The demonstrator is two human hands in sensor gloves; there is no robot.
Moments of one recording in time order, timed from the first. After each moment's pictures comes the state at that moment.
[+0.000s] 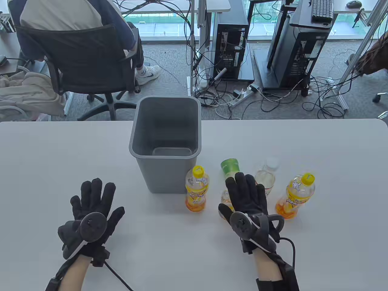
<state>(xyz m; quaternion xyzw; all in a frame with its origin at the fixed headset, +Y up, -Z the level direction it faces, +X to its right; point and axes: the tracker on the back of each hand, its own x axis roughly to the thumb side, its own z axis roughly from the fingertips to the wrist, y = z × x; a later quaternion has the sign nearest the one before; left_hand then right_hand) -0.298 -0.718 -0.275 0.11 0.00 0.10 0.99 0.125 -0.685 -0.288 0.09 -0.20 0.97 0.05</state>
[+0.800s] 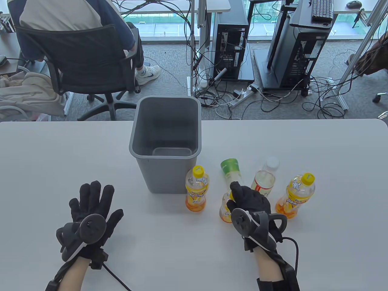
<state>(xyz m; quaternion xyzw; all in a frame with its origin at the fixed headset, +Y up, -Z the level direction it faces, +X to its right) -0.300 -0.721 -0.272 0.10 0.00 0.10 0.99 0.130 -0.677 -0.291 0.06 -0.20 0.98 0.03</state>
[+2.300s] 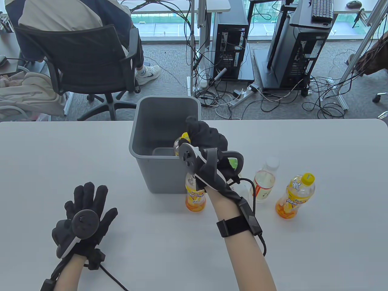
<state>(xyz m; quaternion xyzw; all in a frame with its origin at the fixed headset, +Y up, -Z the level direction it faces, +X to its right) -0.317 -0.725 -0.277 0.07 0.03 0.13 0.99 0.011 -0.530 -0.366 0.04 -0.30 0.95 0.05</state>
